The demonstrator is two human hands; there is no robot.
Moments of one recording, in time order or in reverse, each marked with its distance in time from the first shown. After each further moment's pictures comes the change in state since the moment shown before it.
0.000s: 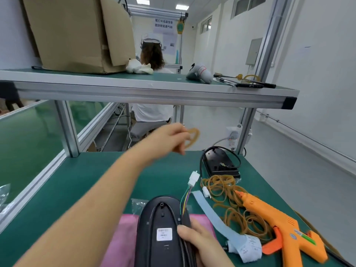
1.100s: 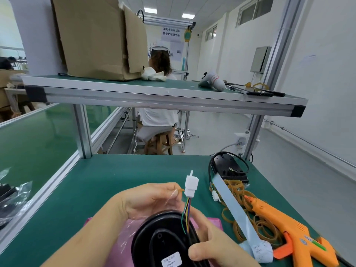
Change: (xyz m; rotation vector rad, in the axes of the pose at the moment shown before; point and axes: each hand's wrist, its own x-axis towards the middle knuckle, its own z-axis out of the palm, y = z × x) left_hand -0.085 -0.096 -0.014 -0.732 -0.587 -0.372; right_hand -0.001 -0.024 0.008 -0.249 -0.406 -0.098
